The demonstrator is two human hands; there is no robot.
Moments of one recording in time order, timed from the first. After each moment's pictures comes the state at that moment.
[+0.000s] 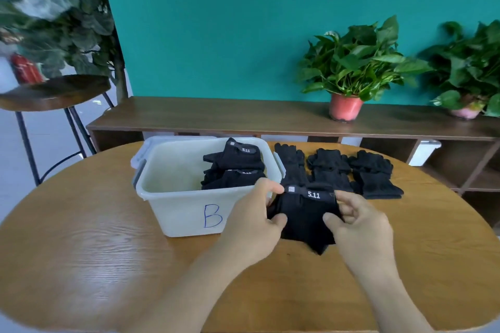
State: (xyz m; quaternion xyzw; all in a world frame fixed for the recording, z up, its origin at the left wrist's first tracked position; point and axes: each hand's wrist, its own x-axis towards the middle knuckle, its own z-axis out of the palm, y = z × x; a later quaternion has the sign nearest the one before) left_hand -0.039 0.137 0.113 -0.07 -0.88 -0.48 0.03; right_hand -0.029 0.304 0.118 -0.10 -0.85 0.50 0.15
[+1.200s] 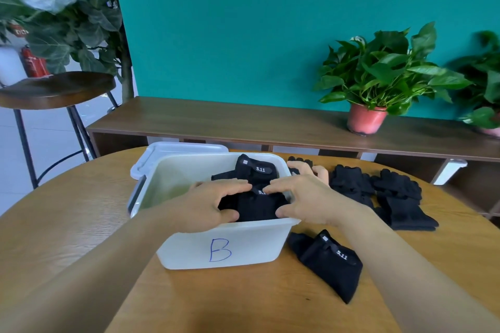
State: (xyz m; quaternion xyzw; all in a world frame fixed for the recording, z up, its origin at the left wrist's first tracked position) left_hand -0.153 0.015 0.109 -0.15 -0.94 -0.31 -0.09; right_hand -0.190 0.247 0.133 0.26 -0.95 0.18 -0.06
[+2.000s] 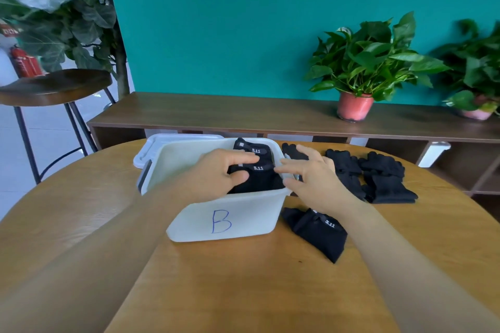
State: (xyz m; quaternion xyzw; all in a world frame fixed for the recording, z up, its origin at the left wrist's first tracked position) left_hand -0.125 0.042 0.140 -0.17 -0.92 -0.35 0.03; right_hand -0.150 0.267 0.123 0.22 -0.94 0.23 0.08
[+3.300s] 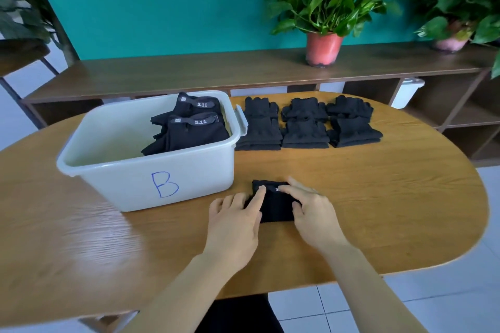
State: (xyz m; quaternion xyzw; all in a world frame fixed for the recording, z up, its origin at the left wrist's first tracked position) left_hand -0.061 0.180 -0.011 -0.11 -0.99 -0.08 0.02; right_hand -0.083 0.353 -0.022 0.07 -0.93 0.34 0.06
